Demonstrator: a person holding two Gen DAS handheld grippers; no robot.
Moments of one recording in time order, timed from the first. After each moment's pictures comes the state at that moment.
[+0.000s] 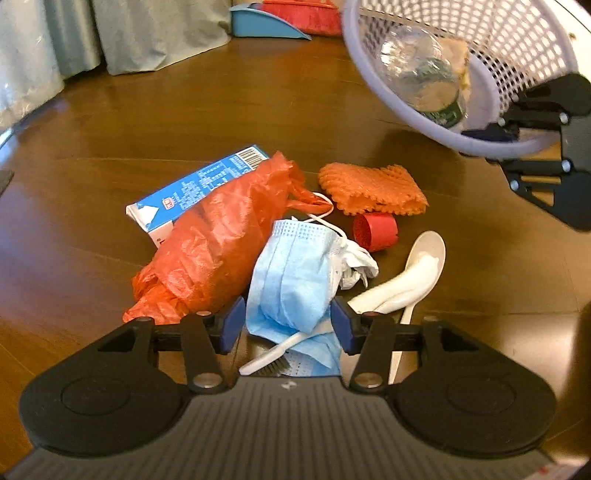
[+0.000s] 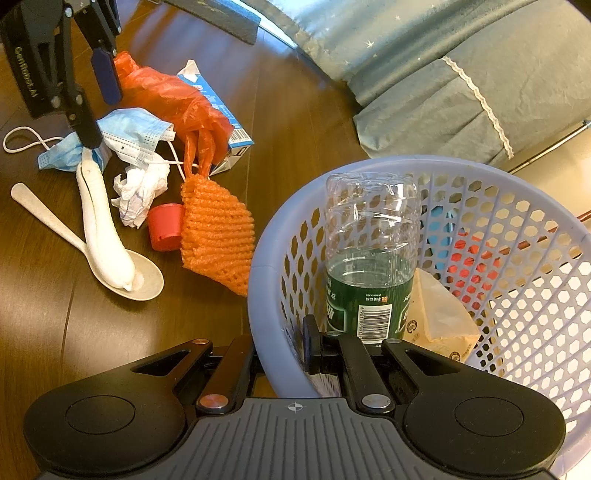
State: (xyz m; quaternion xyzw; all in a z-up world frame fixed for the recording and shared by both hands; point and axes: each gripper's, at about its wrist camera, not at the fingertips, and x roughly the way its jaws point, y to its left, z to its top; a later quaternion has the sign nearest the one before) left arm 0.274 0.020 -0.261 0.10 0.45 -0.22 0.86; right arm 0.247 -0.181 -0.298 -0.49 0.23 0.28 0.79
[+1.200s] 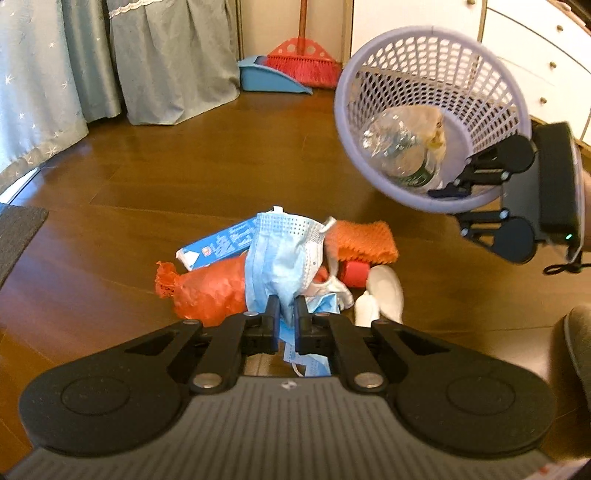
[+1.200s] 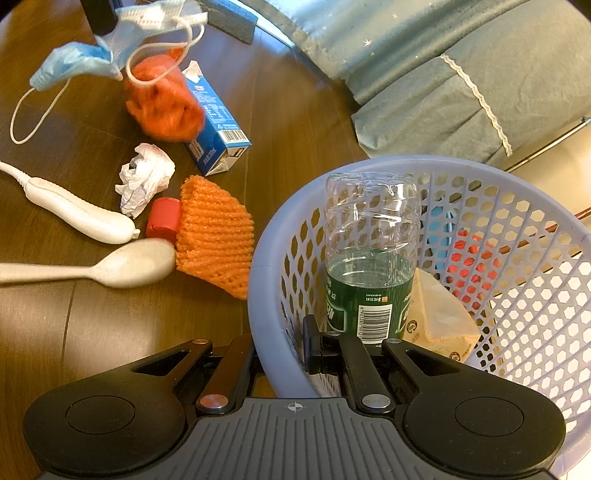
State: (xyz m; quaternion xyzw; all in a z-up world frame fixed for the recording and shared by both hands) left arm 0.236 0.036 -0.179 0.11 0.39 -0.22 0.89; right arm 0.247 -0.181 -0.297 -0.49 0.23 0.28 0.79
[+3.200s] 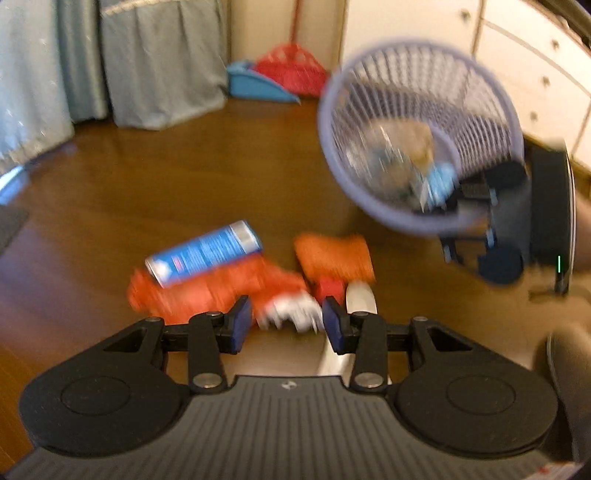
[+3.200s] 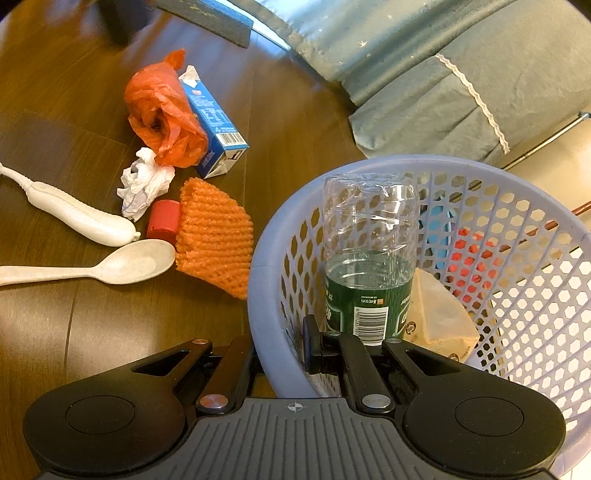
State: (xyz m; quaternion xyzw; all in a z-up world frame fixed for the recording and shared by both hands) left arm 0.243 0.028 -0.189 0.09 0.39 -0.25 0.88; right arm 0.244 -0.186 -0.295 -0.48 0.23 0.29 0.80
